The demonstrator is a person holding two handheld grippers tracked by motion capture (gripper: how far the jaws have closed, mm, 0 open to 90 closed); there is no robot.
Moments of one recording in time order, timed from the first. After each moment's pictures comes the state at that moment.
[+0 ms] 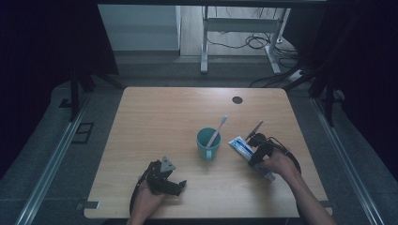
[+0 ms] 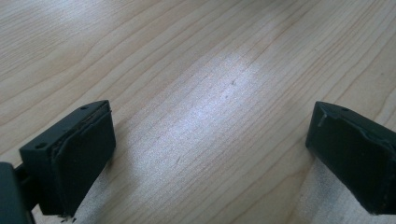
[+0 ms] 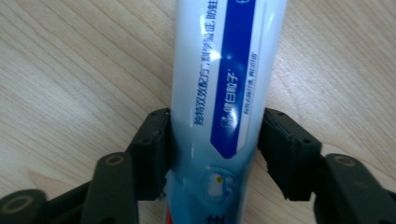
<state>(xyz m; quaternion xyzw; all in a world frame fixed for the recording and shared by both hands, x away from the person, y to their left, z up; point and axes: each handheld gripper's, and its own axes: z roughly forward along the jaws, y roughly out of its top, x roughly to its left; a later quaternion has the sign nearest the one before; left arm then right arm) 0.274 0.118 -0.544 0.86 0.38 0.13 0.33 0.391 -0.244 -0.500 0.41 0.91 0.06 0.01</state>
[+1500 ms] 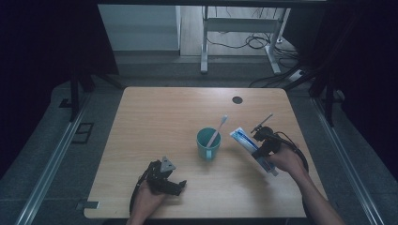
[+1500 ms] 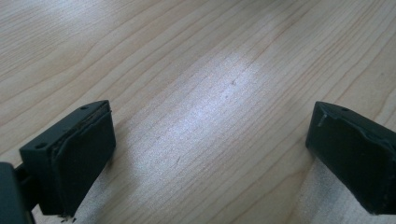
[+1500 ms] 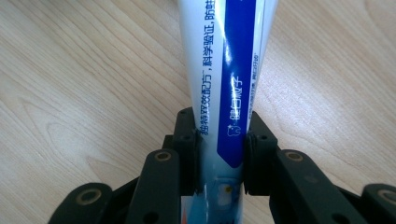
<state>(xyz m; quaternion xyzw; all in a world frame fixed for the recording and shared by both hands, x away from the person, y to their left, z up) 0.274 0.118 -0.544 0.86 0.38 0.13 0.33 0.379 -0.253 -0.451 0.40 0.91 0.13 0.03</state>
